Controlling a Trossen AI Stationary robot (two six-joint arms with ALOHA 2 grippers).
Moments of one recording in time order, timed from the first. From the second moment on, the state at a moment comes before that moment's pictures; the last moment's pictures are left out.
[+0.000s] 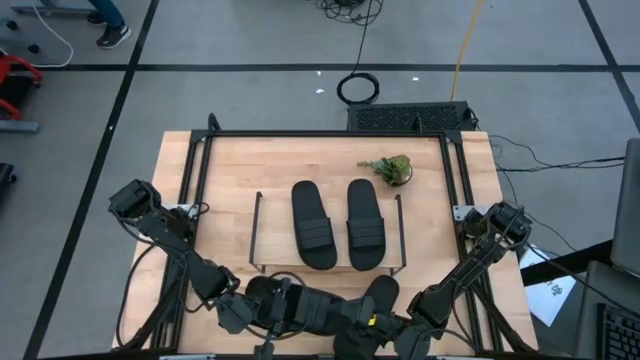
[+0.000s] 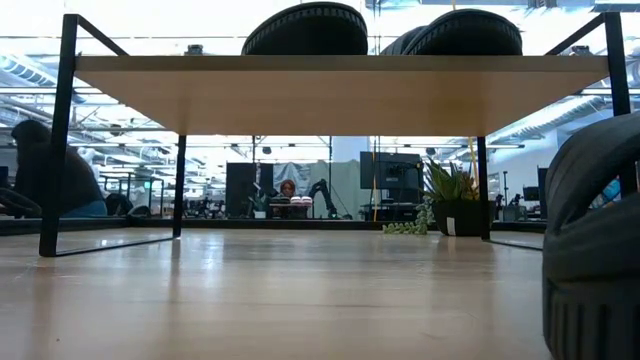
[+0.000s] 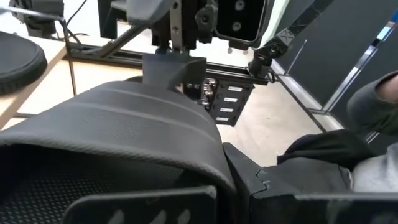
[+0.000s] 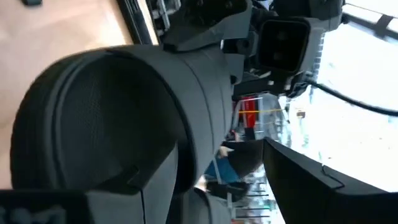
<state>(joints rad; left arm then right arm) -0.75 1.68 1.08 0.32 -0.44 -0.40 0.82 1.90 1.26 0.41 1.05 -1.13</state>
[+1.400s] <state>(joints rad) -0.72 1.69 1.14 0.27 -0.42 -0.29 0.71 1.90 1.26 0.45 0.86 -0.93</state>
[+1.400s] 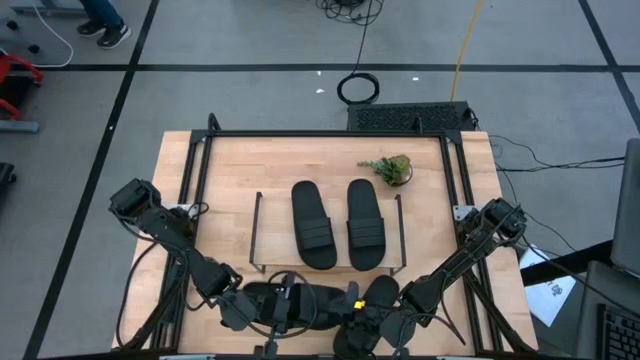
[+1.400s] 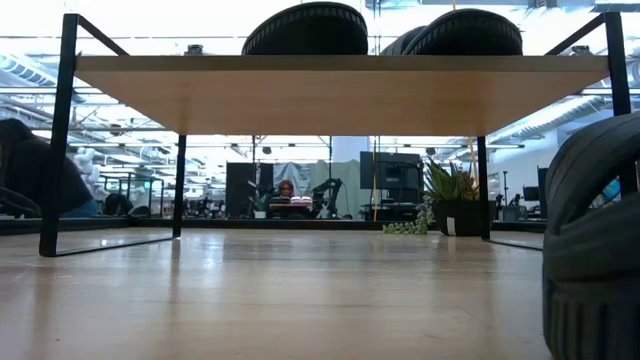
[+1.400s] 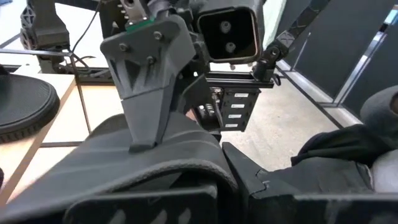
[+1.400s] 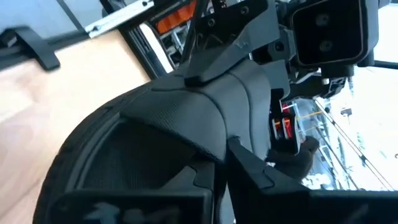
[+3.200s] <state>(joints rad) -0.85 0.94 0.87 -0.12 -0.81 0.17 0.95 1.78 1.28 0.17 0.97 -0.64</state>
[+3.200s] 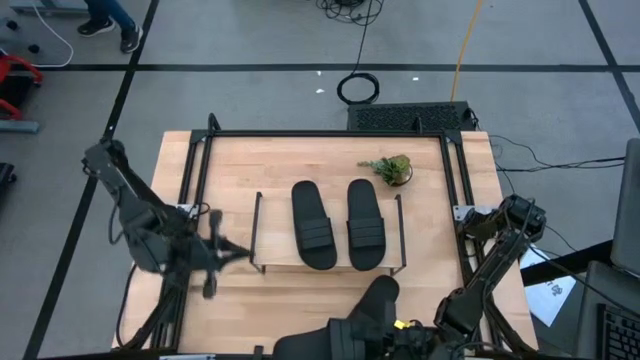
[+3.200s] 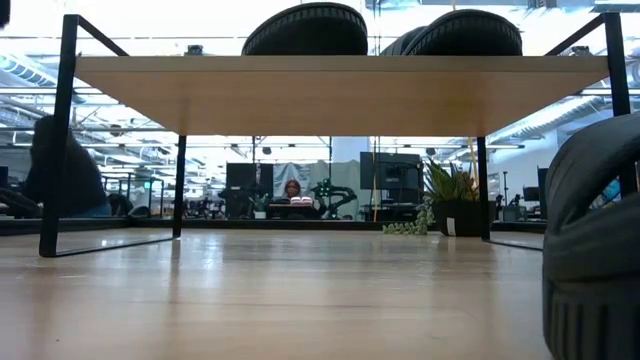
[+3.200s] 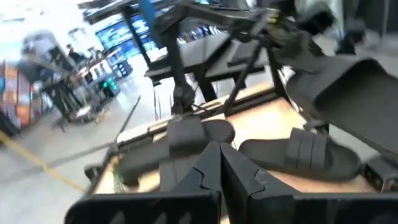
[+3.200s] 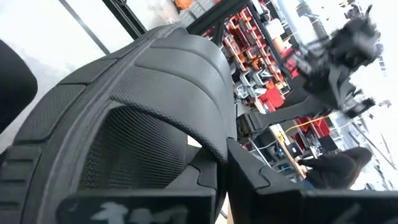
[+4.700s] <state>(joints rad) -0.87 0.66 0.11 0.94 -0.87 0.50 0.86 2.20 1.62 0.24 1.46 -0.44</state>
